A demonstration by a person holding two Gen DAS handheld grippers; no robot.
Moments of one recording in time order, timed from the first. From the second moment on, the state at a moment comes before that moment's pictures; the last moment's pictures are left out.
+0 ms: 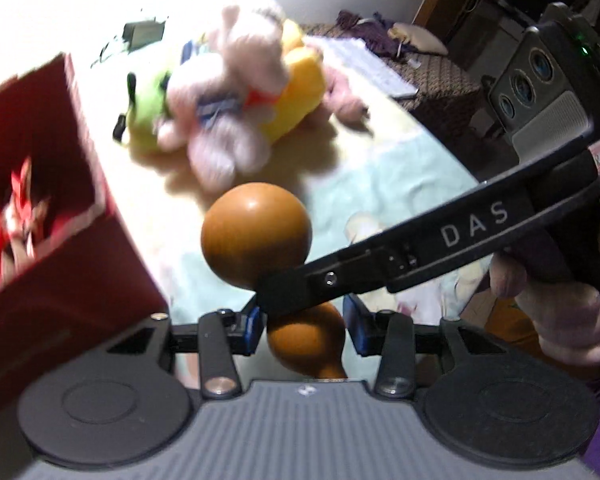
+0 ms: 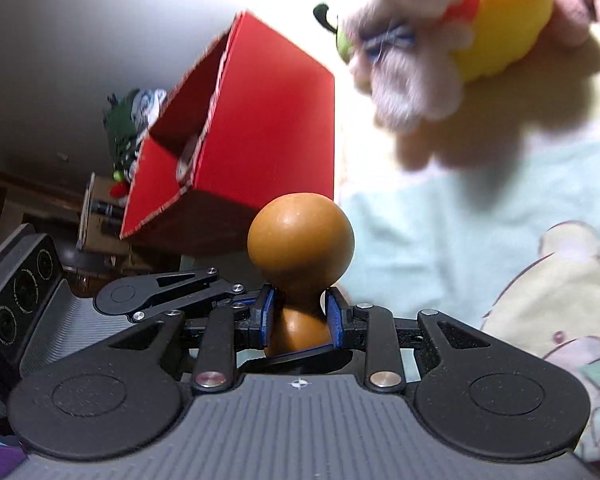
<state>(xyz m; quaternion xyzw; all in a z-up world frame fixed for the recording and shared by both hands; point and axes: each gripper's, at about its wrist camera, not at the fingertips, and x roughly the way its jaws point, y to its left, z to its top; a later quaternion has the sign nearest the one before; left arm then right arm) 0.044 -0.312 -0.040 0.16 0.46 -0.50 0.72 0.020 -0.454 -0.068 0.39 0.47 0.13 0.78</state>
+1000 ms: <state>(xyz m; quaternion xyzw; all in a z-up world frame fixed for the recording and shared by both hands) 0.205 -0.219 0.013 0.12 0.40 -0.51 0.76 0.171 -0.375 0.014 0.28 0.39 0.11 0.87</state>
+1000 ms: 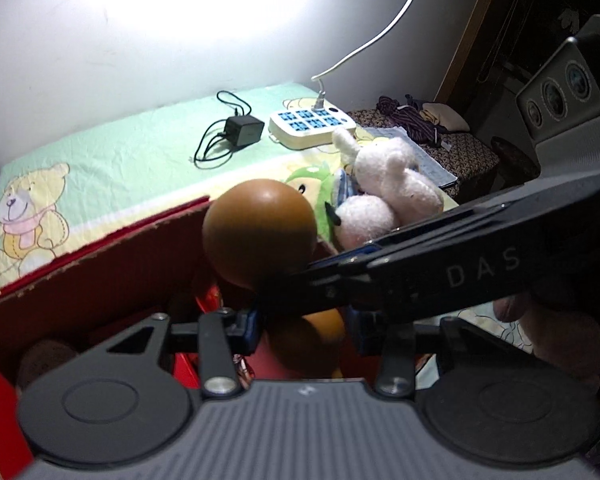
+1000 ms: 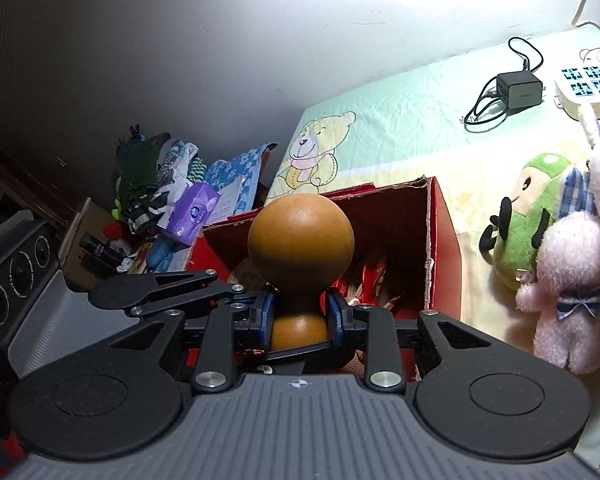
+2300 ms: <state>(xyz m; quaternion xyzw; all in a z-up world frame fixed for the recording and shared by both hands) 0.275 -0.248 -0.047 0.10 0.56 -0.51 0.65 0.260 -0.327 -0.020 0.07 0.58 -0.06 0.81</state>
